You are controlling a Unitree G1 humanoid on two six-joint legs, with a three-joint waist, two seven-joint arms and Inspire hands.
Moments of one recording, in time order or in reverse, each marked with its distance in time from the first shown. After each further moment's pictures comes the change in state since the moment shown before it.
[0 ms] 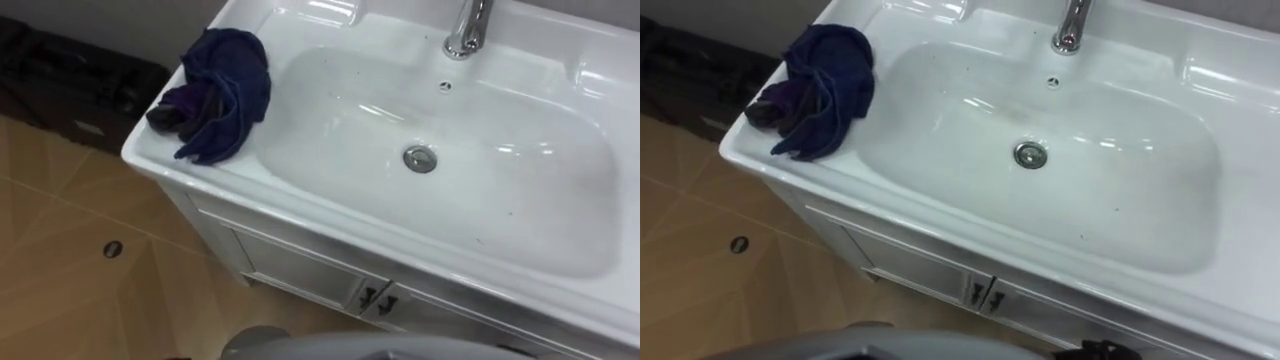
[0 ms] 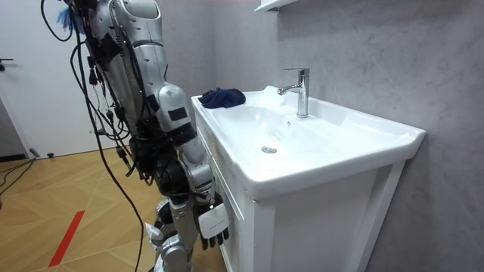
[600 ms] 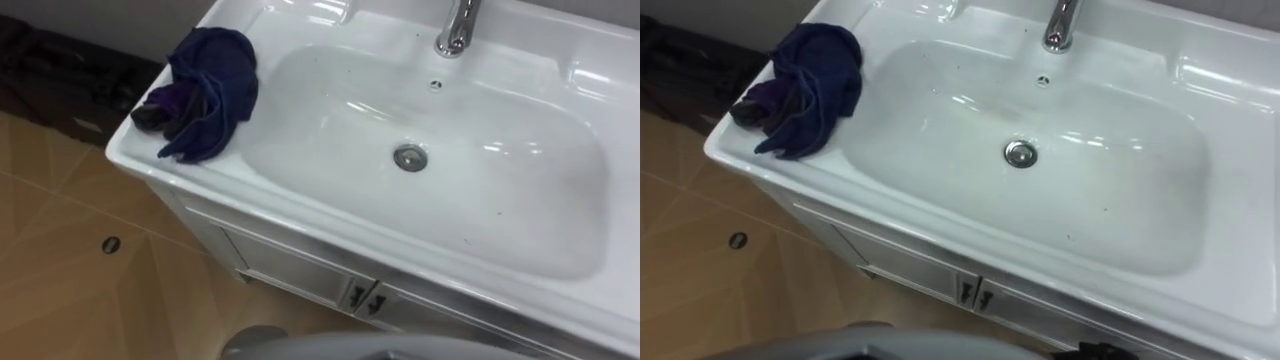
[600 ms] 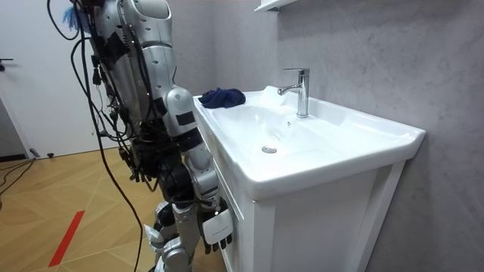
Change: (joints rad) left arm 0.044 0.000 0.001 0.000 -0.102 -0.021 0.075; right arm 0.008 0.000 0.024 0.000 0.045 -0.001 0.015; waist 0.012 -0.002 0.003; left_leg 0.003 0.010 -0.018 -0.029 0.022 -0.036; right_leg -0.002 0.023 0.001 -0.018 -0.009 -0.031
